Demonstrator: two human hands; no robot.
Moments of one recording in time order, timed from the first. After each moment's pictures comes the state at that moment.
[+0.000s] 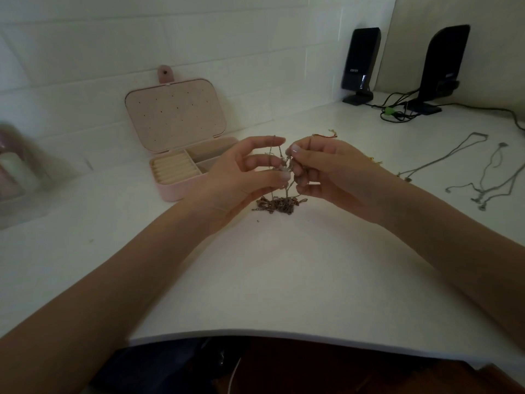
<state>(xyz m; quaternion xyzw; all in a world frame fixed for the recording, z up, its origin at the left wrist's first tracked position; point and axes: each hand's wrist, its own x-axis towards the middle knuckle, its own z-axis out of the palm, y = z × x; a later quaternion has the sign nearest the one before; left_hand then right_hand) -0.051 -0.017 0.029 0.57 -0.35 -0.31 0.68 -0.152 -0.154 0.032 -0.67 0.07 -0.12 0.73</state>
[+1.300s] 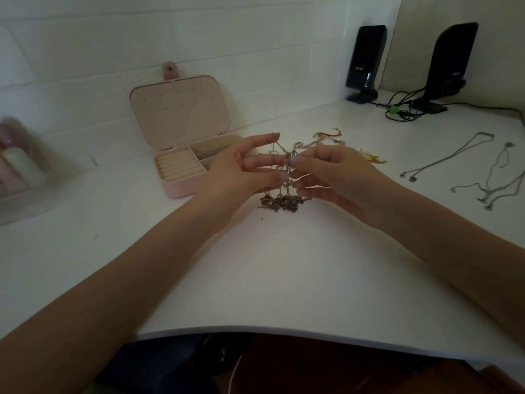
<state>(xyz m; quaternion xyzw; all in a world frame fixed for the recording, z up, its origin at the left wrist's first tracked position) -0.047 -0.017 0.021 0.62 -0.34 -0.24 0.67 -0.151 -0.152 0.024 -0.70 0.14 -0.15 0.69</state>
